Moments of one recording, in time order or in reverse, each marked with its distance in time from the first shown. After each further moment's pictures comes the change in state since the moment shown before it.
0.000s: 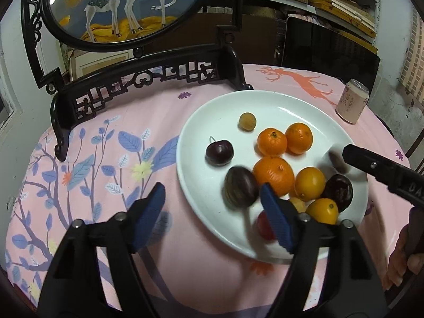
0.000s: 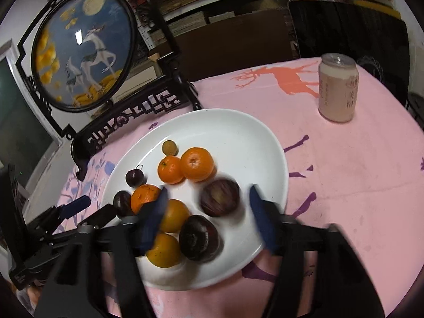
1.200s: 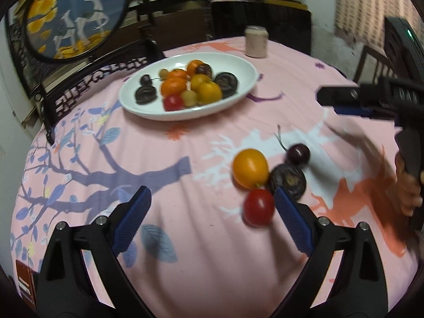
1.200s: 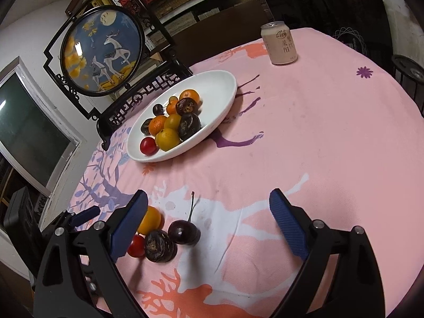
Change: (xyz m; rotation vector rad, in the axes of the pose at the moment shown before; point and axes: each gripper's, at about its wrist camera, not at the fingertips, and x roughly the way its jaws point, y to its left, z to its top) left arm -0.103 -0.064 -0.137 0.326 0.009 -0.159; right arm -0.117 -0.028 -0.112 0.085 0.023 0.047
